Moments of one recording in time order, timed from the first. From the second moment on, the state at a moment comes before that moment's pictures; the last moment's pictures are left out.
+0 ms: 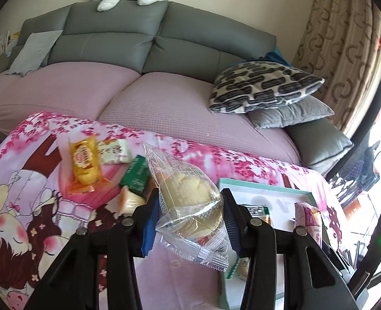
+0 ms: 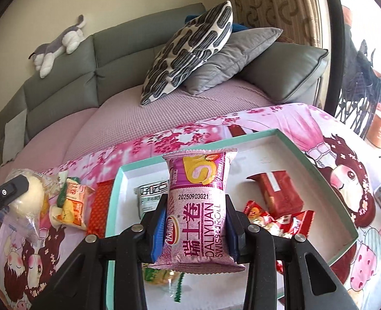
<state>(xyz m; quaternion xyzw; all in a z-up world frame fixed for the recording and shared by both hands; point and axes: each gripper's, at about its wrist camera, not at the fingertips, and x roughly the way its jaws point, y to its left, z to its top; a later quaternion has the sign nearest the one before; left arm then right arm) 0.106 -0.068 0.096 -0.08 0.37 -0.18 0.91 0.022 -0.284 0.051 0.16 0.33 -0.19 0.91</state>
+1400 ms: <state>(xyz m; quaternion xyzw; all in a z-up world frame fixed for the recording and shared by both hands) 0.133 -0.177 0.013 0.00 0.40 -0.26 0.88 0.040 -0.312 0.019 0.16 0.36 -0.22 0.89</state>
